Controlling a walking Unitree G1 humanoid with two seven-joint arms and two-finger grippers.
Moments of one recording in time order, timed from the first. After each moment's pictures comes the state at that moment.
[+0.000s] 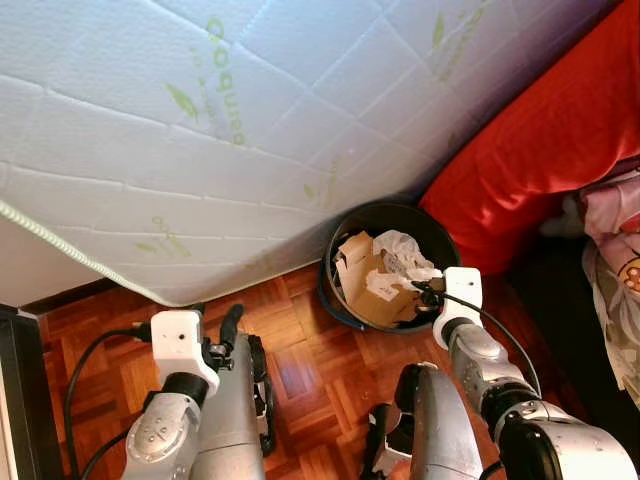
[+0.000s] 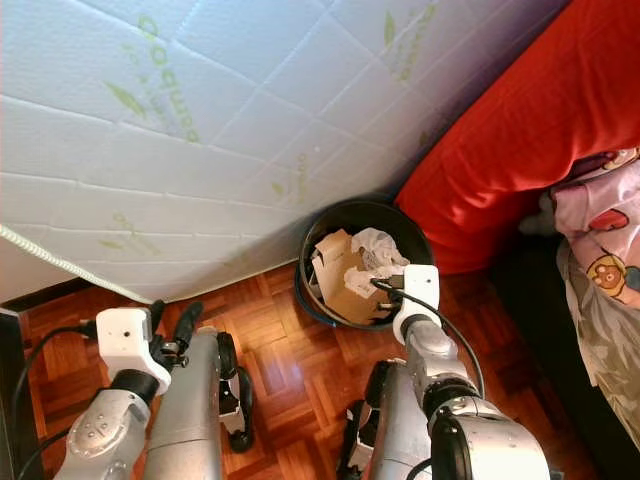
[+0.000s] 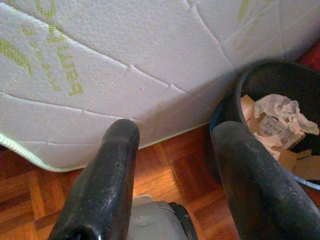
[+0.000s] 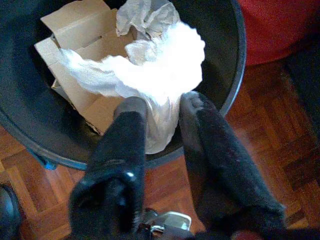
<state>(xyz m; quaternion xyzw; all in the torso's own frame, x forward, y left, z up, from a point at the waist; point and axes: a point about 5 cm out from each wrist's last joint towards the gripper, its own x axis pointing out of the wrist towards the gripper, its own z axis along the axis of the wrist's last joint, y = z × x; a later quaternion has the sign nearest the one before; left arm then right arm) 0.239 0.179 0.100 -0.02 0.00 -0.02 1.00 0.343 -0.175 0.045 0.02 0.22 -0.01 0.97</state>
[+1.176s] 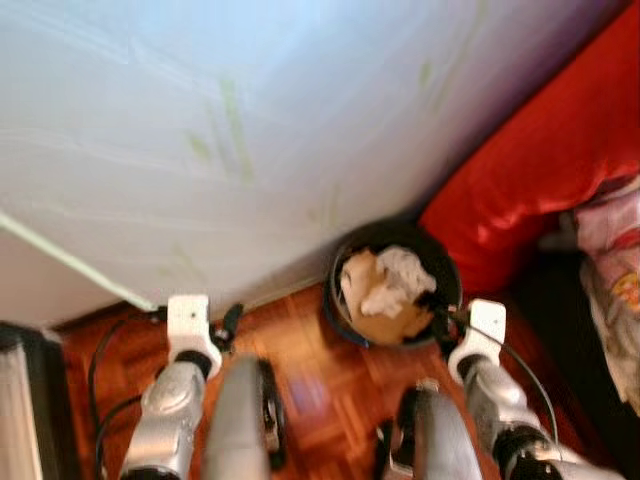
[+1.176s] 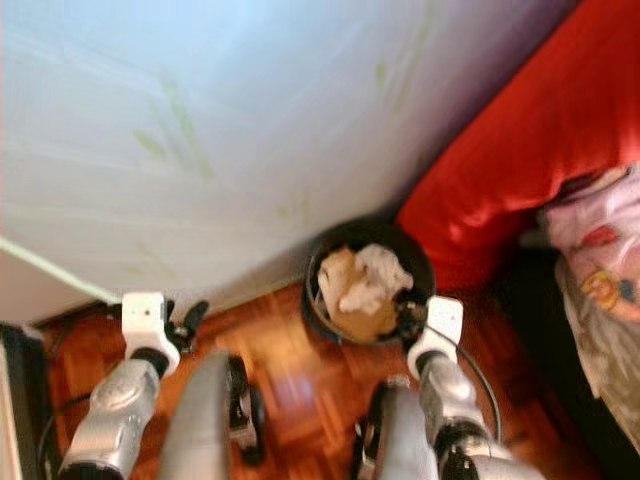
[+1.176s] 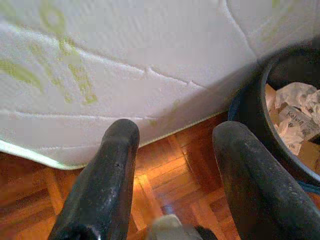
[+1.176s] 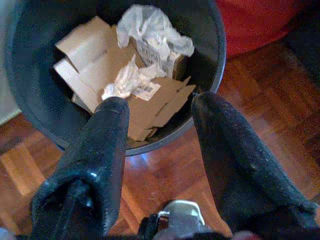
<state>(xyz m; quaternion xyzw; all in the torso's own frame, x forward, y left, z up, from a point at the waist) 0.294 0.196 0.061 -0.02 0.08 -0.02 1.00 0.303 -0.195 0.008 0.10 0.22 -0.04 0.97</state>
